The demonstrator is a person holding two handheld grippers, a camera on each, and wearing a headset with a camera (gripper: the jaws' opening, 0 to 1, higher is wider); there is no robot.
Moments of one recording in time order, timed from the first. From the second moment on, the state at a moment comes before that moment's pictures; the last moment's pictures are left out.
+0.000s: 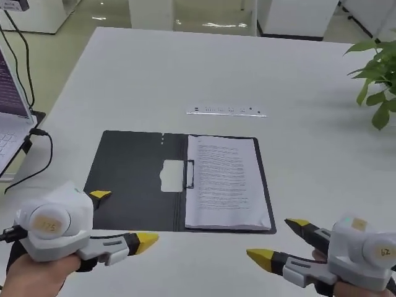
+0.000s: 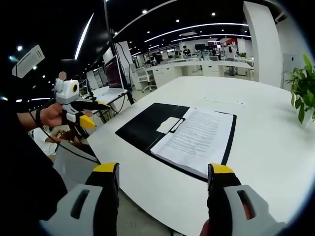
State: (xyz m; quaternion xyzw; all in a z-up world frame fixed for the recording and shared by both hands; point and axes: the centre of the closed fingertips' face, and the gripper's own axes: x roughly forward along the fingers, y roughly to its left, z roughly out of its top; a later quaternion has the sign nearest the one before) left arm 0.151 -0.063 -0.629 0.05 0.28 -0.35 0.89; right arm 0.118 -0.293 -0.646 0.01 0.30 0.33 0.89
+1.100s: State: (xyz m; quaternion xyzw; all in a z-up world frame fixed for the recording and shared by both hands) left arm 0.201 -0.160 -0.642 0.09 0.28 -0.46 0.84; right arm 0.125 -0.316 -0.649 0.05 0.29 0.30 0.91
